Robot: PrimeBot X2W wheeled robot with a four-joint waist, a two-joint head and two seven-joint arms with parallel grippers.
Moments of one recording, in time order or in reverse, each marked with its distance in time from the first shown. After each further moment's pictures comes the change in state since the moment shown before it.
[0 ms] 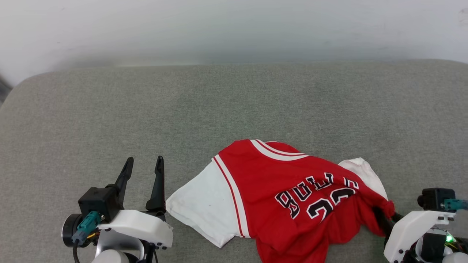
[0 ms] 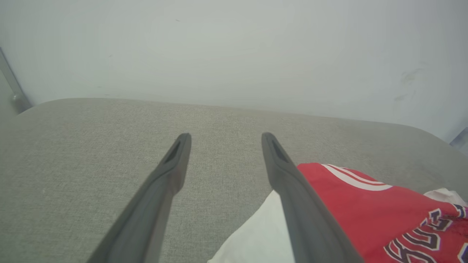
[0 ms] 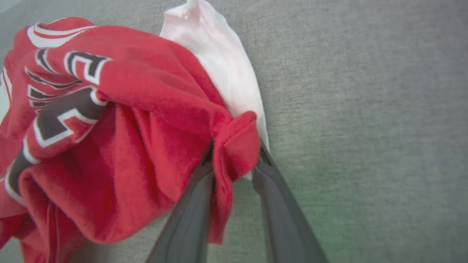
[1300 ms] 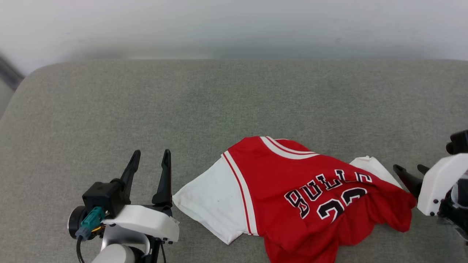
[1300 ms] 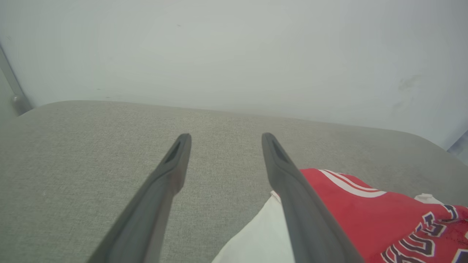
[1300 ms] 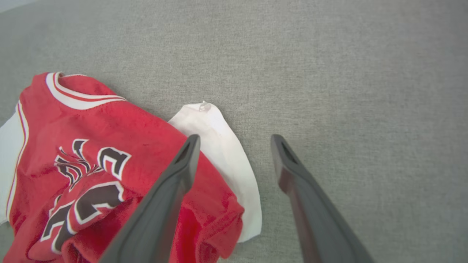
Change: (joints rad) left arm -0.020 -0.006 -0.019 -0.015 -0.006 -0.005 -0.006; right arm -0.181 -0.164 0.006 -0.063 0.094 0.000 0.218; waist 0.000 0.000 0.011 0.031
